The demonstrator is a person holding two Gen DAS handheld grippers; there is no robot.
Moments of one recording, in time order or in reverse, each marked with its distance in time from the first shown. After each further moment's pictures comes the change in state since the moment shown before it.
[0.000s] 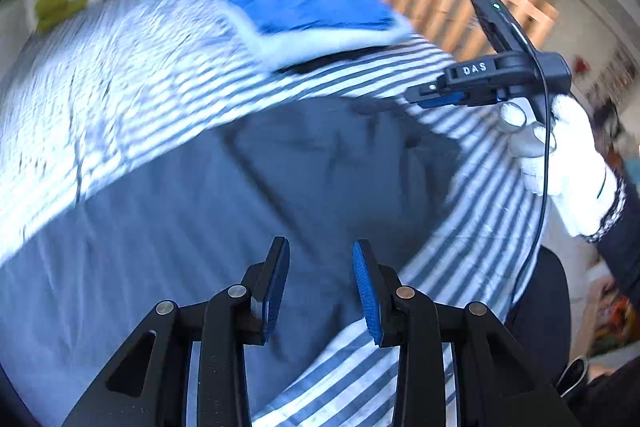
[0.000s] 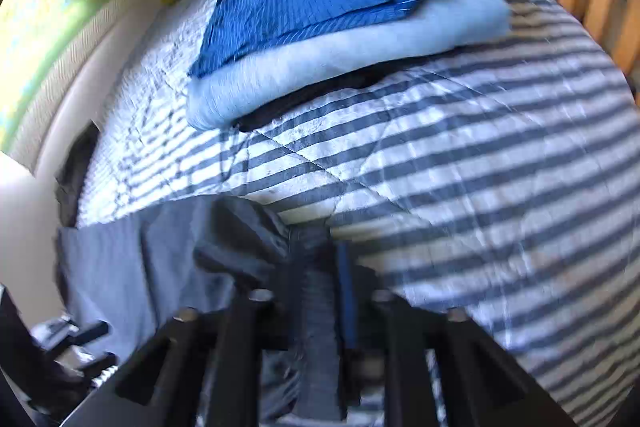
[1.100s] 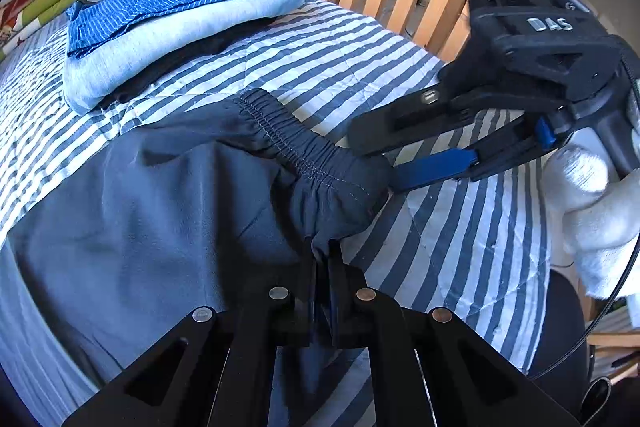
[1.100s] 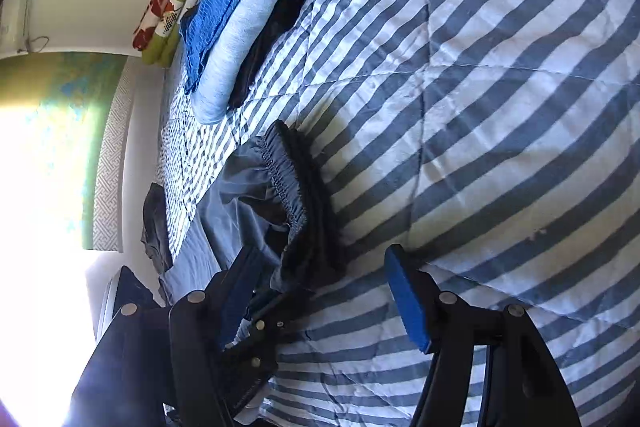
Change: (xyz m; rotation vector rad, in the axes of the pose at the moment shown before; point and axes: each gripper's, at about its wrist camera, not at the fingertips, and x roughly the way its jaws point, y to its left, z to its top) left arm 0.127 -0.076 0.037 0.140 0.027 -0.169; right arm 0.008 -0.049 -0.051 0.374 0.112 0.290
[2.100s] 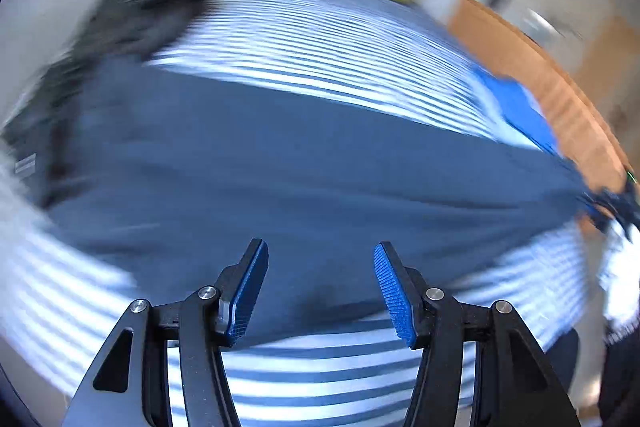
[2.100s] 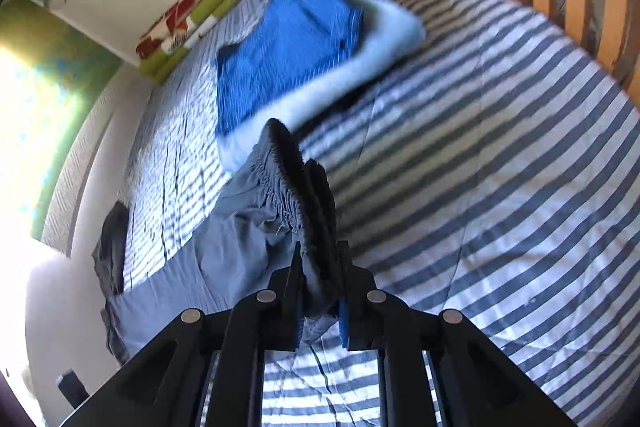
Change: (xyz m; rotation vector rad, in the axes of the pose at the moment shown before) left arm -0.334 0.197 -0.295 -0.809 -0.242 0.487; right arm -0.026 0.098 -0.003 -0.166 -0.329 -0.234
